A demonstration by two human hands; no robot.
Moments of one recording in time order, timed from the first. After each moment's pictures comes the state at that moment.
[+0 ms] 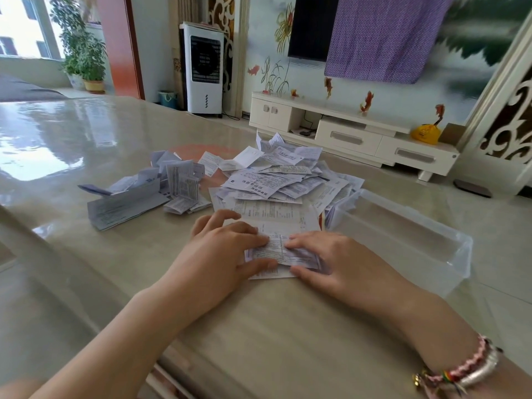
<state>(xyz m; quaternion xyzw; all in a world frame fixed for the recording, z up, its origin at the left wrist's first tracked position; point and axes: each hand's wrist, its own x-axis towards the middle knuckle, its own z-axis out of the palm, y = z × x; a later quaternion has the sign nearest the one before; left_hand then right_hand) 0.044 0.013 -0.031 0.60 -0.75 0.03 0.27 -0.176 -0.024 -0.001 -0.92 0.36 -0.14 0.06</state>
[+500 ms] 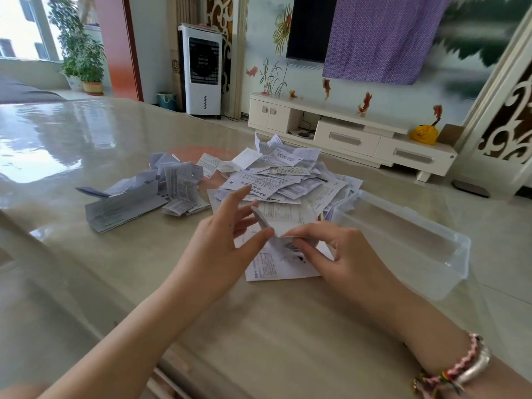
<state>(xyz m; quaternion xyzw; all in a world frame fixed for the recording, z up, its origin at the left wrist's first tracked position) 0.028 0.020 -0.017 0.54 -0.62 -0.24 0.51 -0.171 -0.019 -0.002 -0.86 0.35 -0.33 0.17</state>
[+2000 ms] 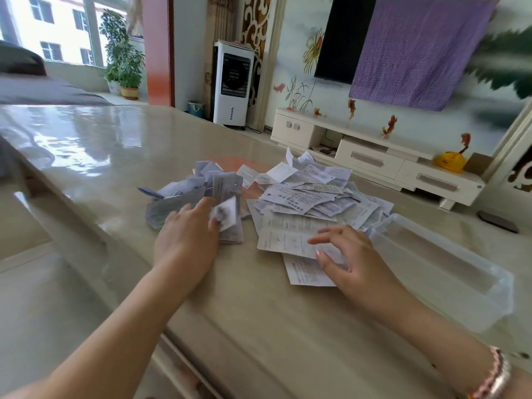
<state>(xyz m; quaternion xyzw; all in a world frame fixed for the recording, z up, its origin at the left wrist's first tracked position) 0.111 0.025 -0.013 0.80 -0.50 -0.03 0.33 -0.137 -0.024 -0.004 -0.86 0.41 -0.26 0.13</state>
